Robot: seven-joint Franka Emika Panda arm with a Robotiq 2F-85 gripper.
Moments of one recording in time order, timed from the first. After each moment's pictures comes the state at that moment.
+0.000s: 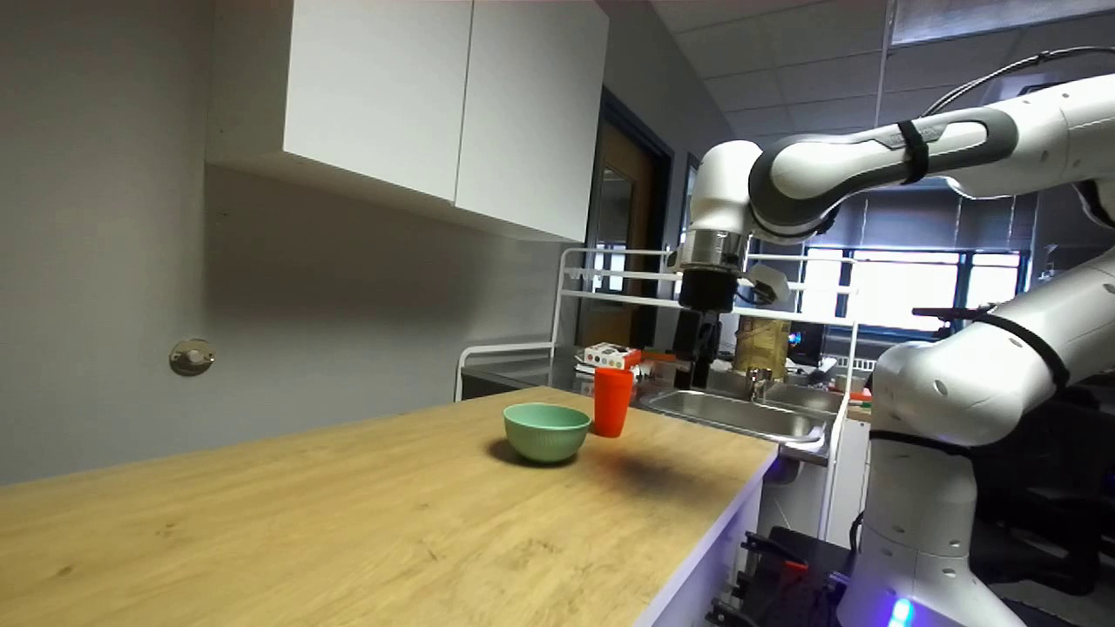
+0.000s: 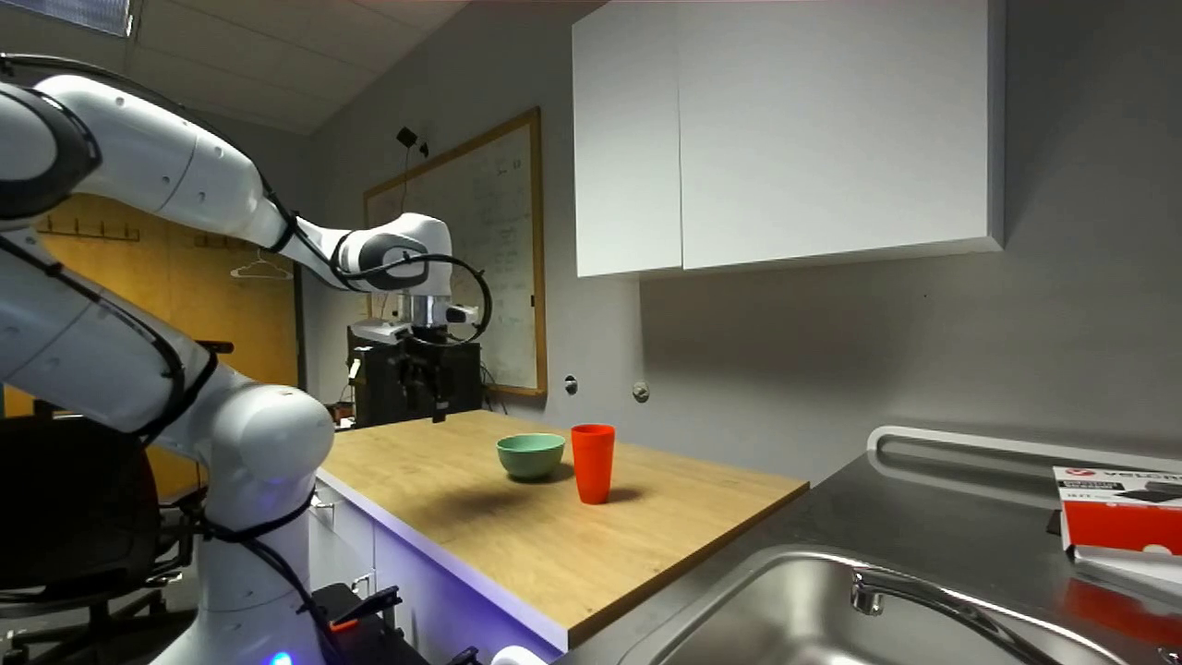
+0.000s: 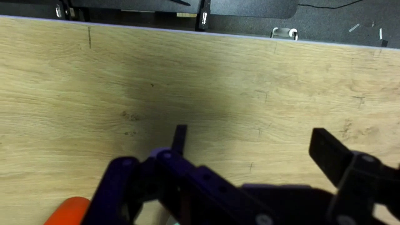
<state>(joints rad) 0.15 -0.91 0.13 -2.78 0.21 1.92 0.12</state>
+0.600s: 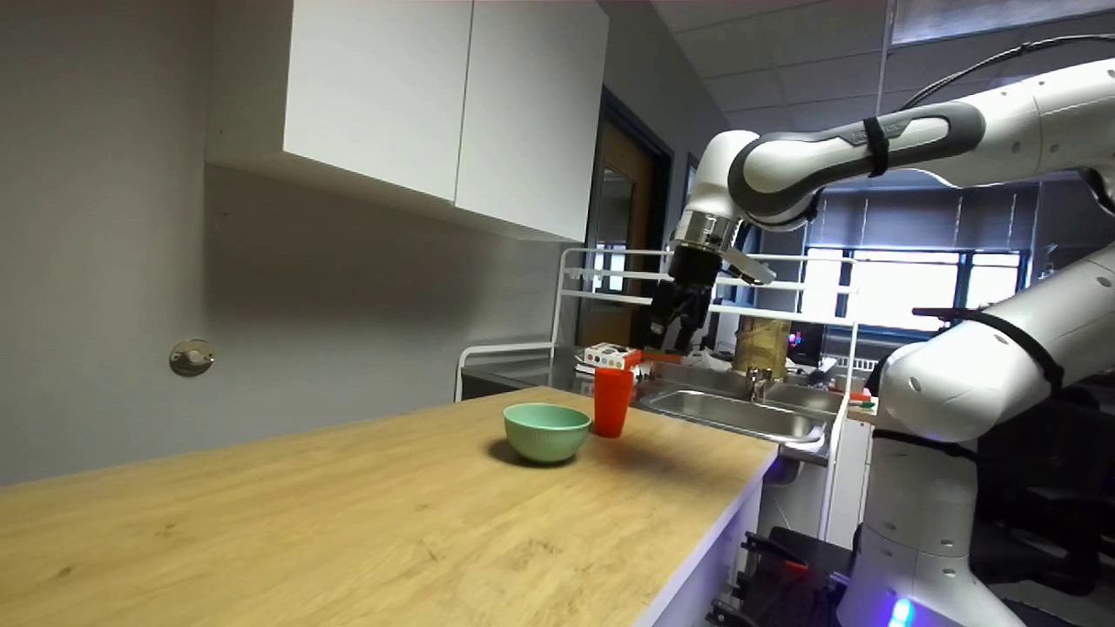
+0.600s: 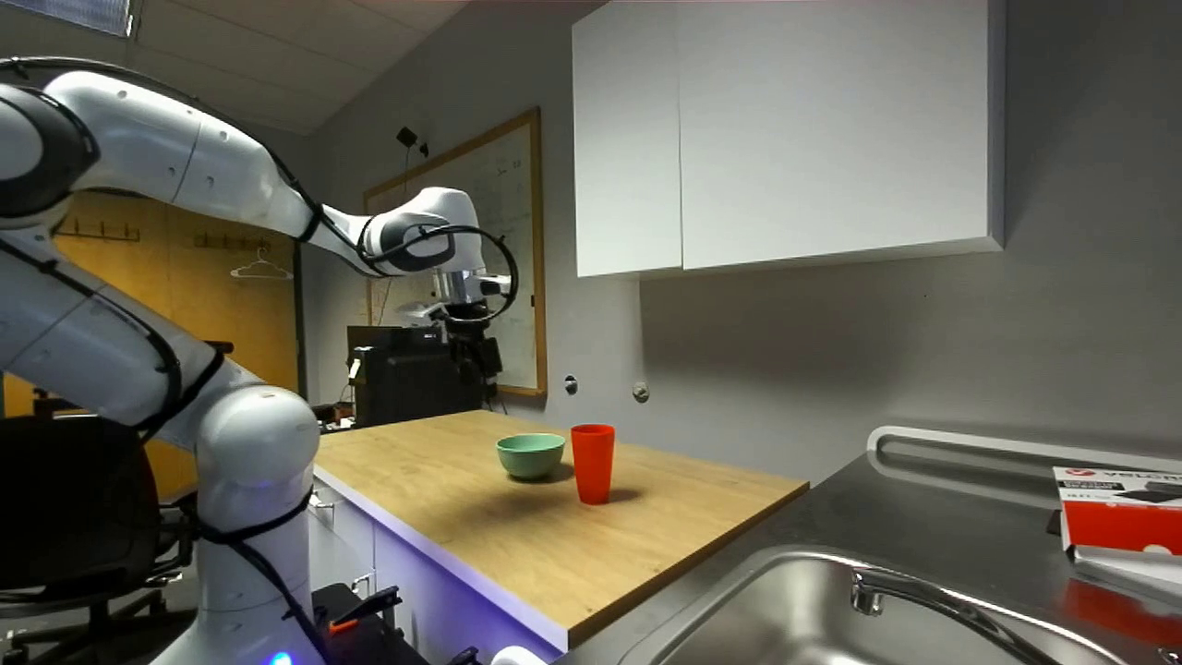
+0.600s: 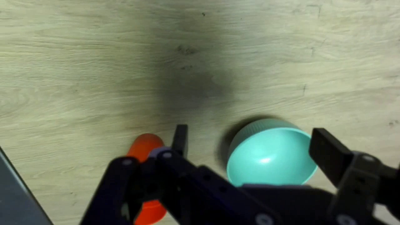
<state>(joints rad) -0.02 -0.87 0.08 -2.70 0.11 2.03 0.12</state>
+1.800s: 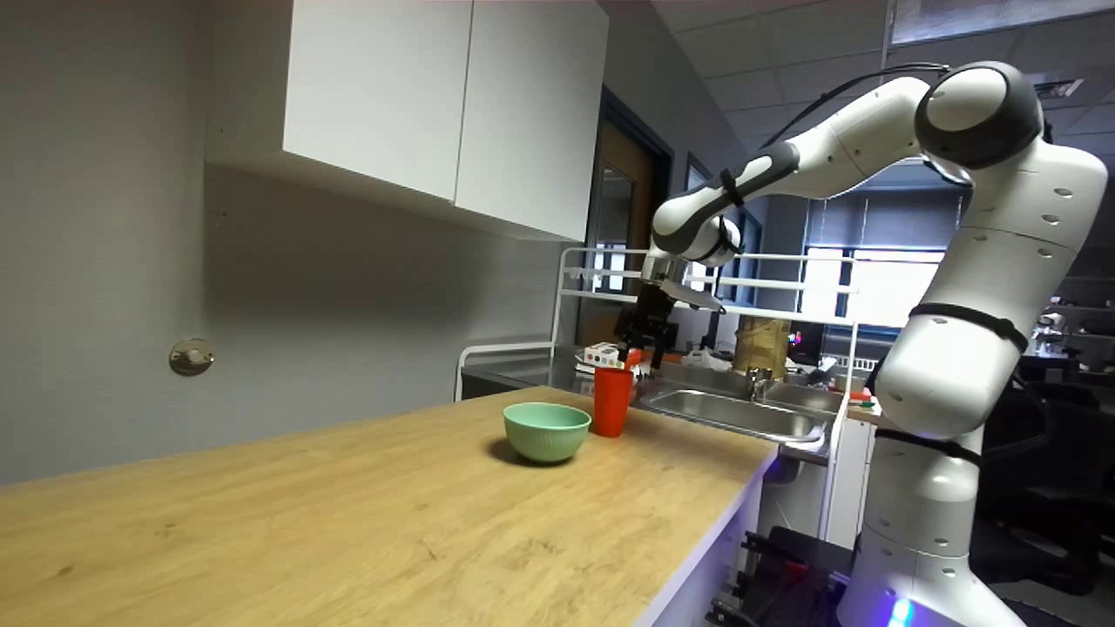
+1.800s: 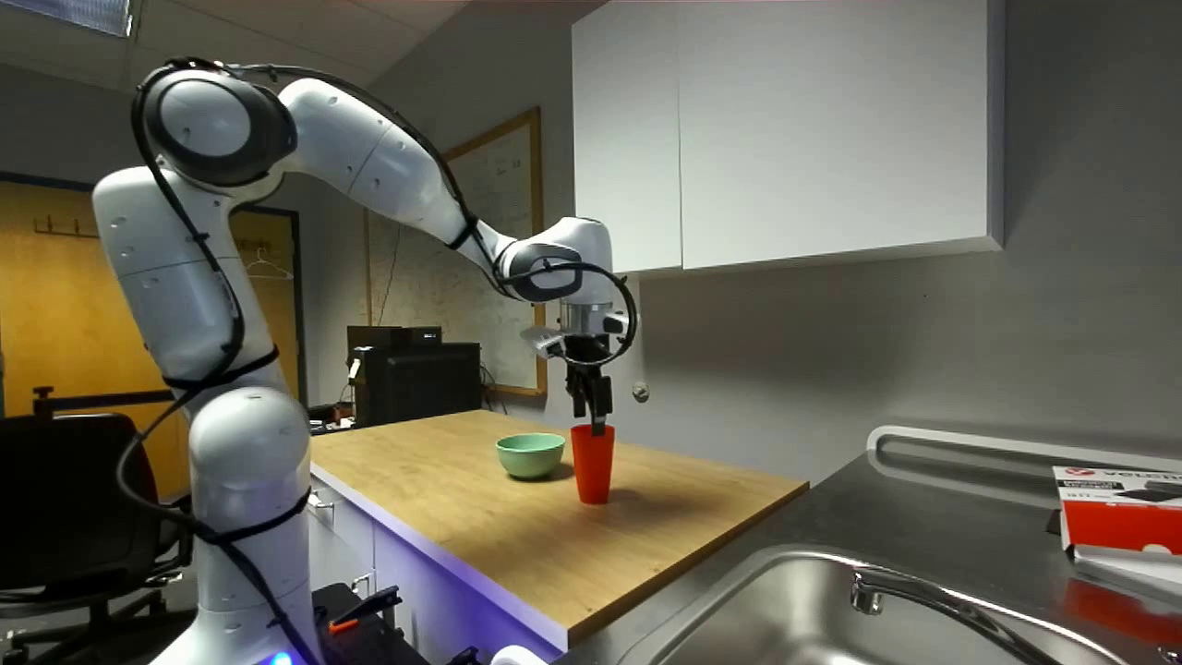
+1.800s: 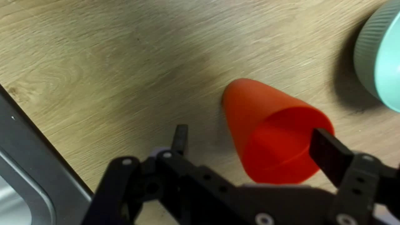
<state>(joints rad) -0.14 -0.28 -0.18 -2.39 0.11 2.18 0.06</state>
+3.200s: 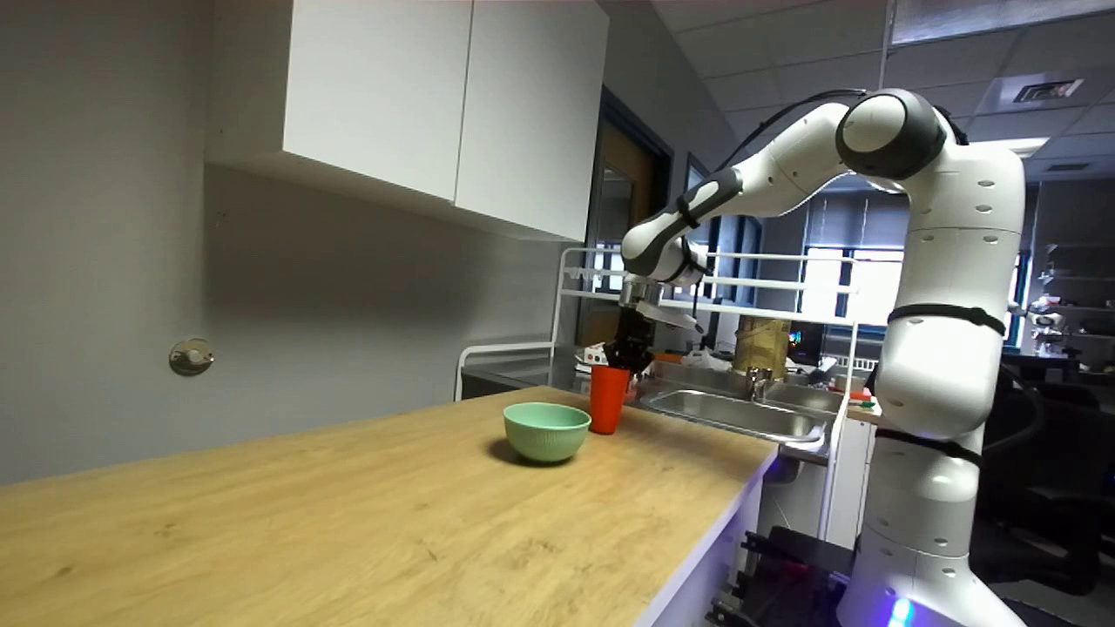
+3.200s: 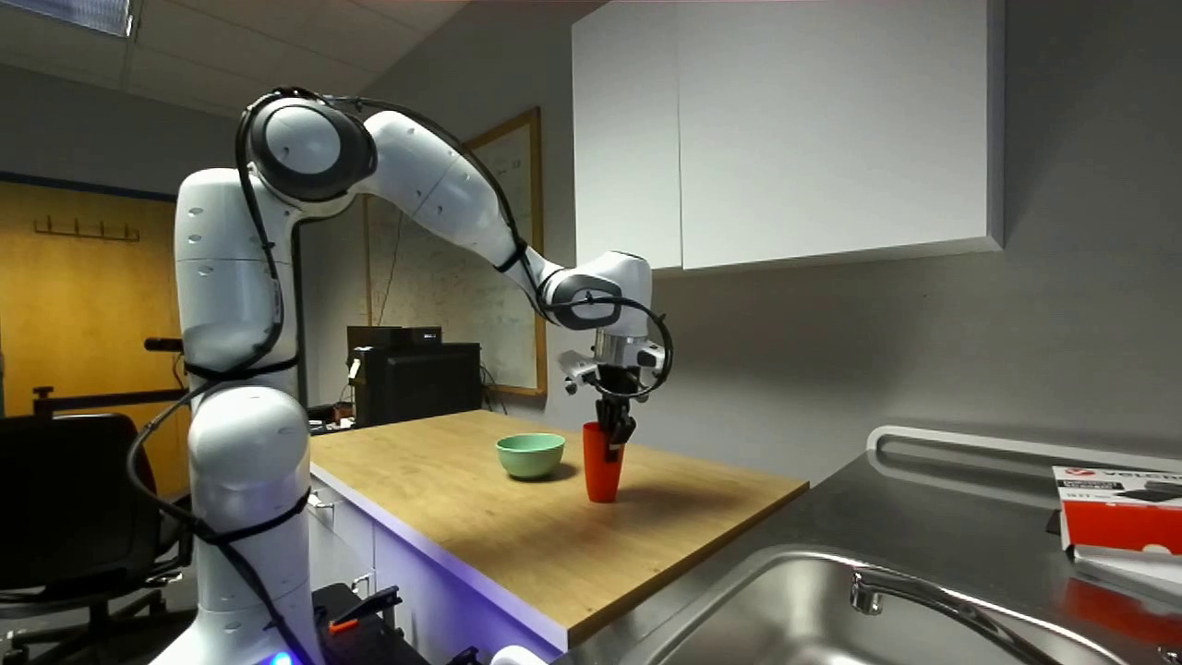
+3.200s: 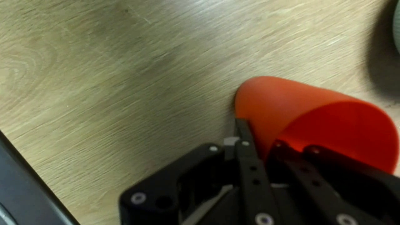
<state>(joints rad) -0.15 -0.04 -0.19 -2.23 0.18 2.17 0.02</state>
